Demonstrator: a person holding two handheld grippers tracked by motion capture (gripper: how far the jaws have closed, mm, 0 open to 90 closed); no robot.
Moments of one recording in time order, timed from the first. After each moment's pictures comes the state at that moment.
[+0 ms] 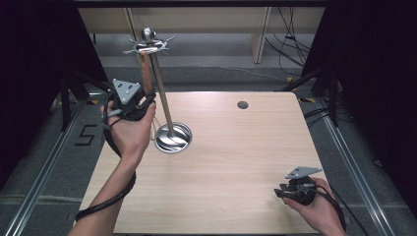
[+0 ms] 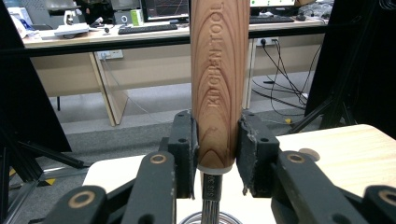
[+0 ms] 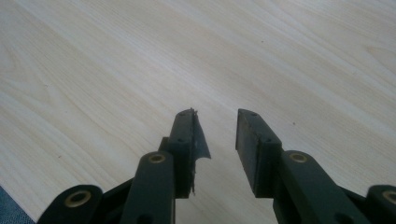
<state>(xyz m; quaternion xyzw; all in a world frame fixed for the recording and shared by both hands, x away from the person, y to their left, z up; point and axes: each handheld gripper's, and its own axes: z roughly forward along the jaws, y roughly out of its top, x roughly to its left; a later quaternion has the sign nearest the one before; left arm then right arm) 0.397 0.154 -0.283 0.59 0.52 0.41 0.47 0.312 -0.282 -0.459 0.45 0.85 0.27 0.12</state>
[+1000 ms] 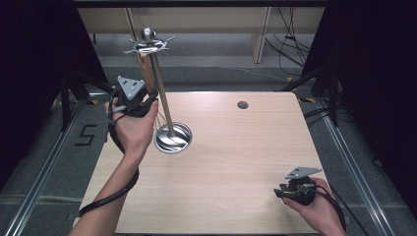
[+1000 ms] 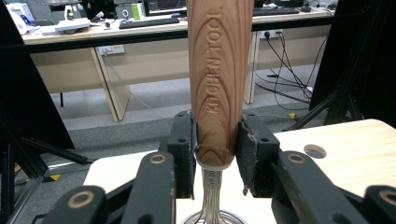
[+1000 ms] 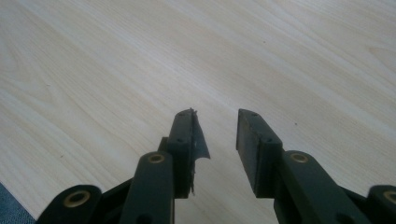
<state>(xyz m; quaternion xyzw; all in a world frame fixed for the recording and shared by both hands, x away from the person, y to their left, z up) 0.410 0.150 -0.285 0.60 0.52 0.41 0.45 0.311 -0.282 -0.459 0.44 0.85 0.27 0.12</state>
